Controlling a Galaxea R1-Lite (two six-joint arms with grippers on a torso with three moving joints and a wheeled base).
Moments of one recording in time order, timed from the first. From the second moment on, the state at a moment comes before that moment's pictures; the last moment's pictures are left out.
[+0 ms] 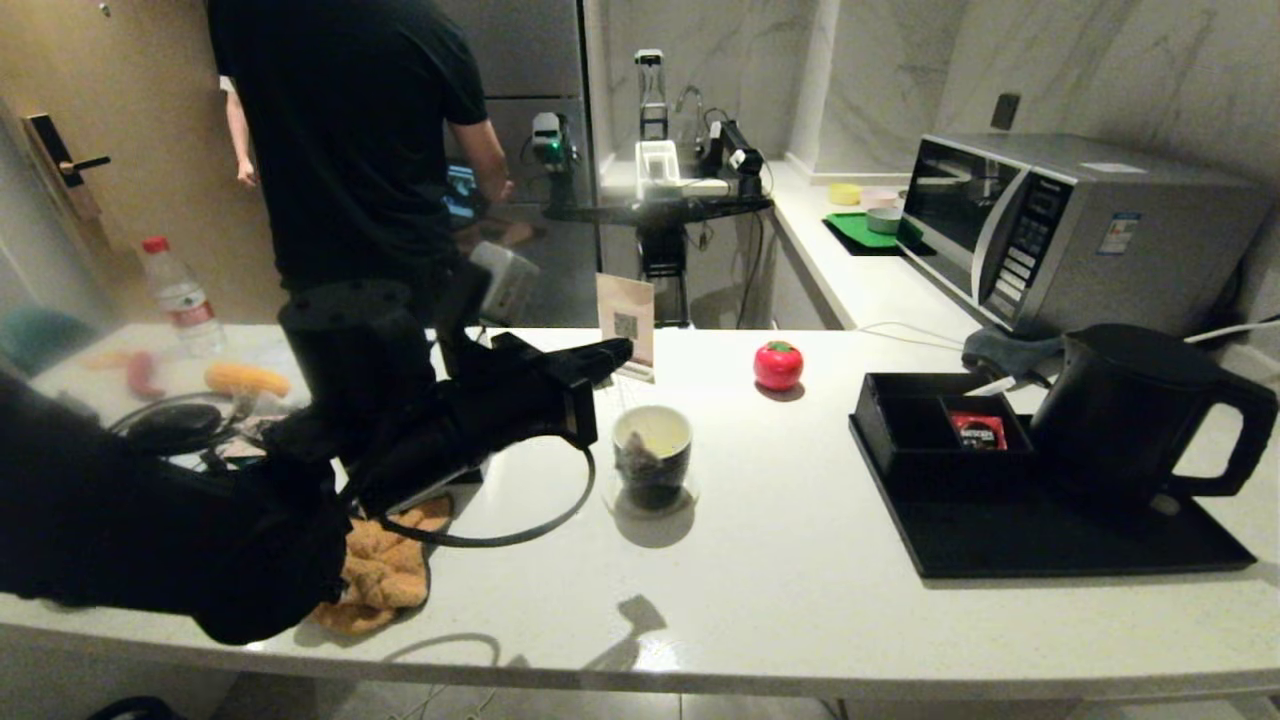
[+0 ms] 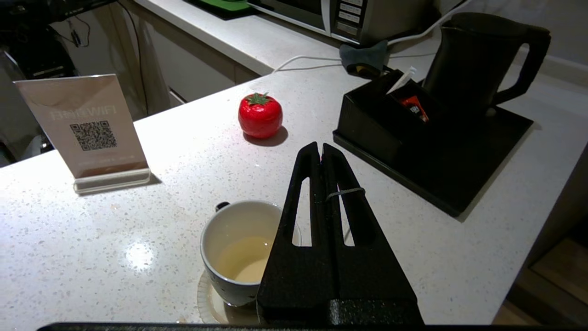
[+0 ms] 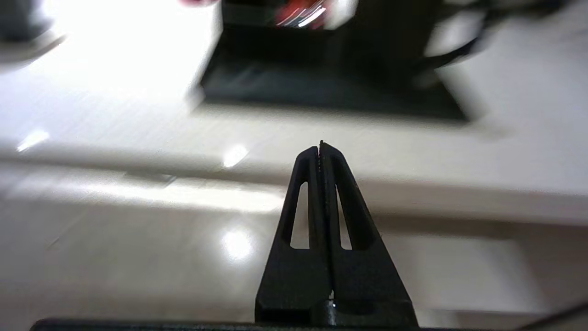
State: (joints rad) left arm -0.52 1.80 -0.75 -1.06 -0.27 -0.08; right arm 0.00 0.08 -0.01 0.01 -0.03 -0.10
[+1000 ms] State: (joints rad) left arm -0.48 1.97 -1.06 -1.05 -0.27 -0.11; right arm 0.00 0.00 -0.03 0.08 0.00 -0.02
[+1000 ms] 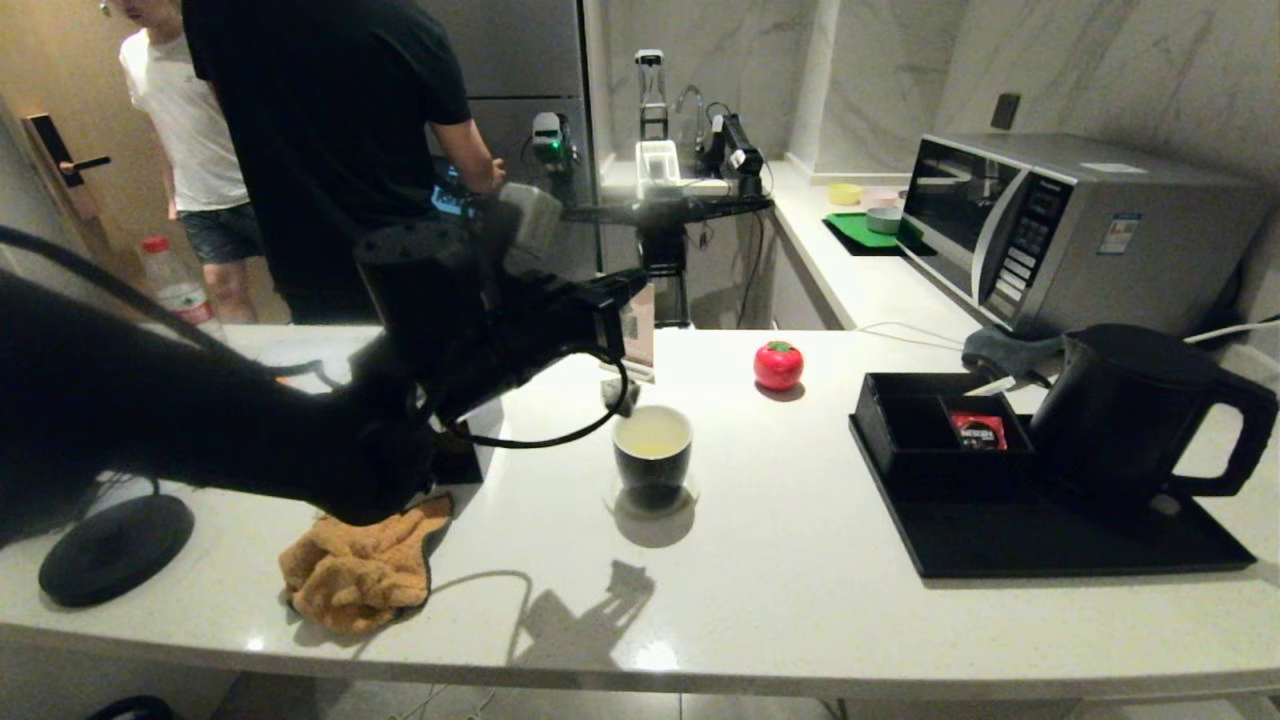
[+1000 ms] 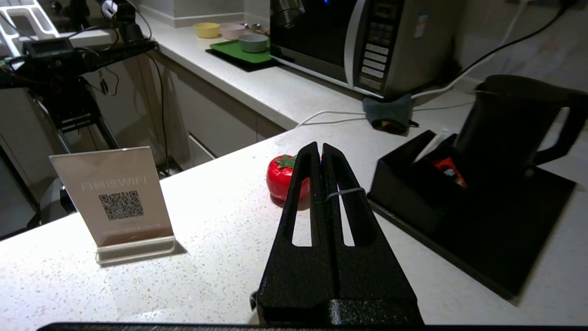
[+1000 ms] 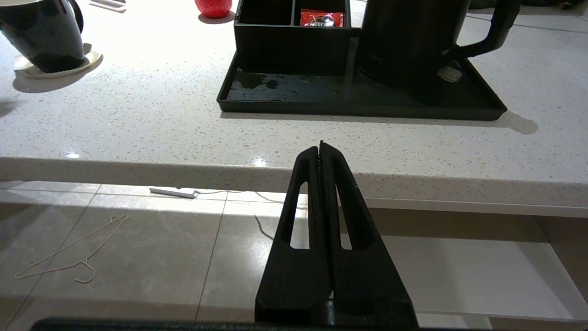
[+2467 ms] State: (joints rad) left arm -0.48 2.26 -1.06 -1.16 -0.23 -0.10; right arm 0.00 0.00 -0.03 0.07 0.00 -0.02
